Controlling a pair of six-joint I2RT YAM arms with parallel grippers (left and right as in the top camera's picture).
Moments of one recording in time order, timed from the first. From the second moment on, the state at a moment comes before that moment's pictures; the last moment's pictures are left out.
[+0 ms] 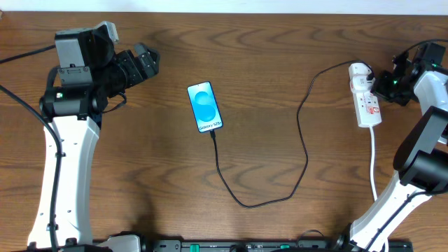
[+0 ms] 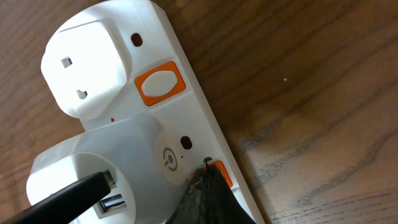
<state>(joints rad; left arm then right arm) 0.08 1.43 1.36 -0.68 0.38 -0.43 -0.41 2.19 1.64 -0.72 -0.27 0.06</state>
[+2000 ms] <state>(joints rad) 0.08 1.43 1.36 -0.68 0.38 -0.43 -0.44 2.20 1.69 -0.69 -0.37 -0.24</state>
